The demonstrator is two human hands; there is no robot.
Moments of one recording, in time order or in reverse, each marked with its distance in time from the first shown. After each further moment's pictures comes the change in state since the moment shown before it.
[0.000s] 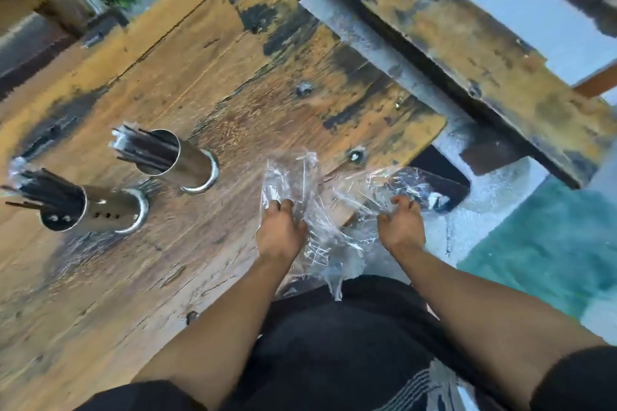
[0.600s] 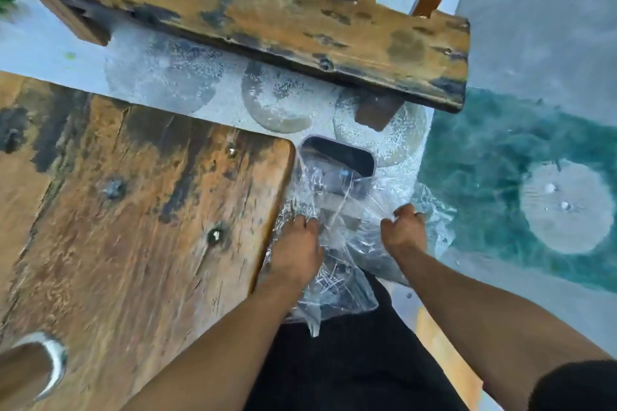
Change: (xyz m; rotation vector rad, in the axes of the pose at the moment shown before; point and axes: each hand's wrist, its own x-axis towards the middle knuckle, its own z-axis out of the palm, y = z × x) left_hand 0.082 0.248 0.143 0.473 -0.380 0.705; right_hand 0.120 0.205 -0.058 0.322 0.098 0.664
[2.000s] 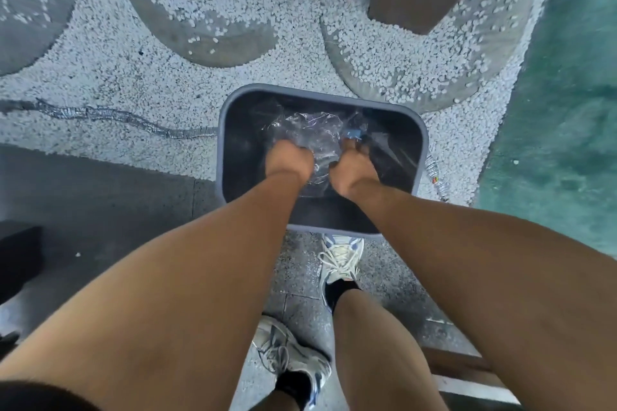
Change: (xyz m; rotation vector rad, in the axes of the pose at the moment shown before) left_hand 0.486 -0.068 0.244 -0.342 -0.145 -0.627; right_hand 0.394 -0.037 0.305 -0.056 -0.479 -0.083
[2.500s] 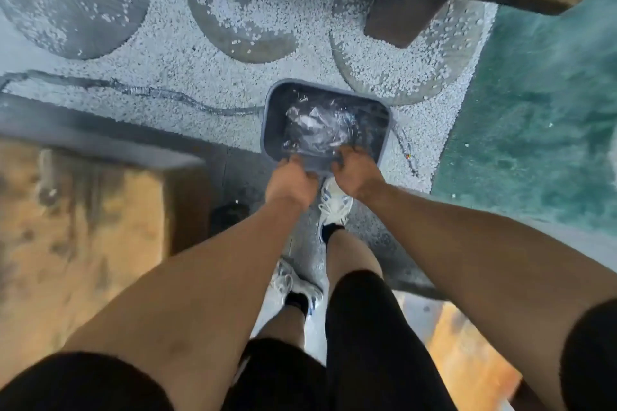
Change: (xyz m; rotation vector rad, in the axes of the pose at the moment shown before) left_hand -0.212 -0.038 -0.089 0.185 -0.056 0.212; right_hand -0.198 -0.018 -0.070 -0.154 -0.037 -0.237
